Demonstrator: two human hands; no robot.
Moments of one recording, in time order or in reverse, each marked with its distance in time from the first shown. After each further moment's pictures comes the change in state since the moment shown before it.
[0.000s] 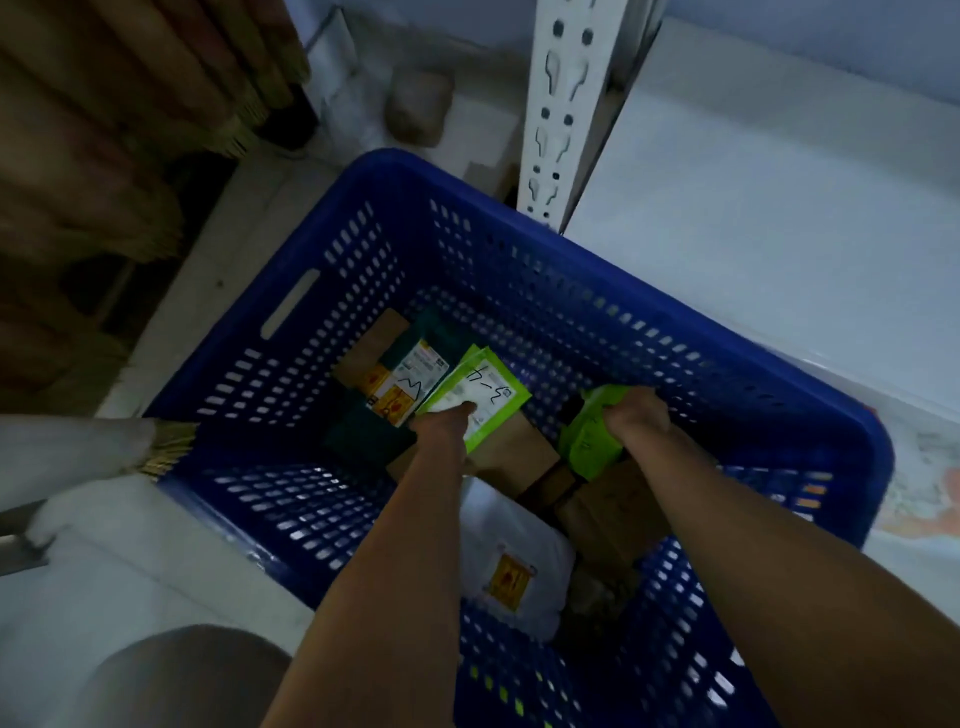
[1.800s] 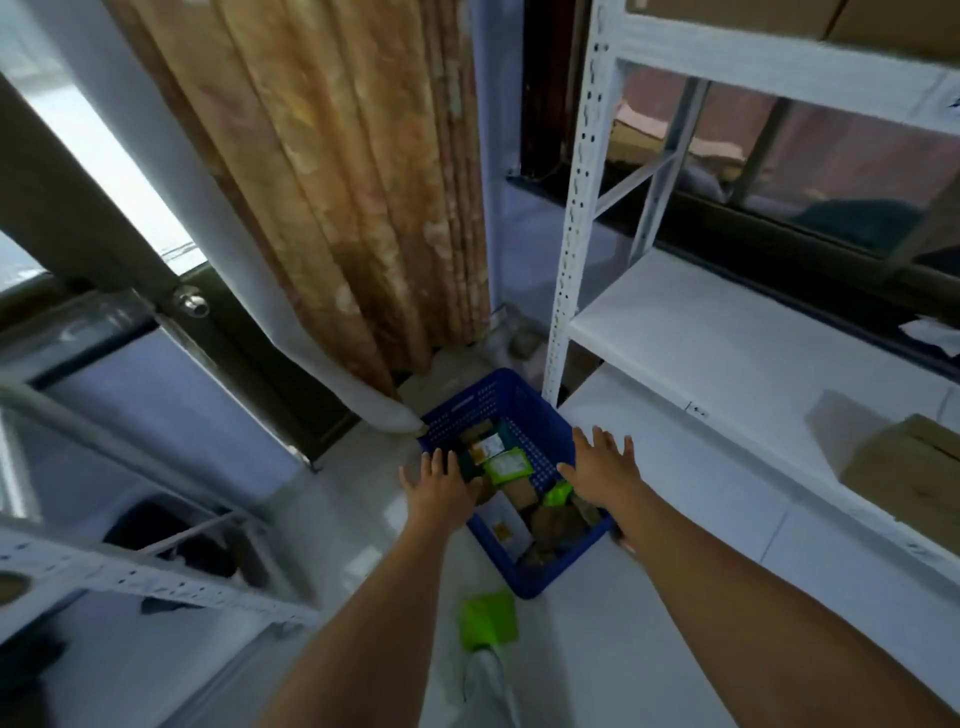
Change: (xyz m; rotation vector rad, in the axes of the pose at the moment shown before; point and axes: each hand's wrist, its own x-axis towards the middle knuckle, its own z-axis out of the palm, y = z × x) left_hand -0.820 -0.104 -0.152 1.079 0.392 0.514; right_hand -0.689 0.170 -0.437 -0.769 0.133 -0.952
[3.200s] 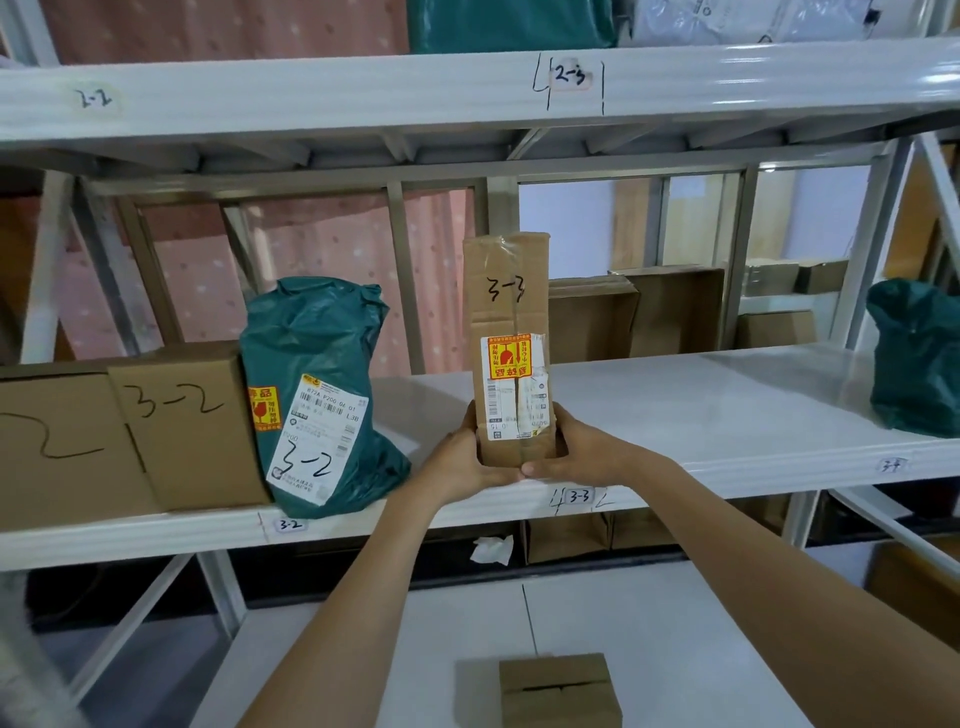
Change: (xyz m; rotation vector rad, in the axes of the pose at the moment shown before) left_hand -0.104 0.684 -0.276 -0.276 0.086 1.360; right_hand -0.244 0.488 -0.348 0.690 0.683 0.283
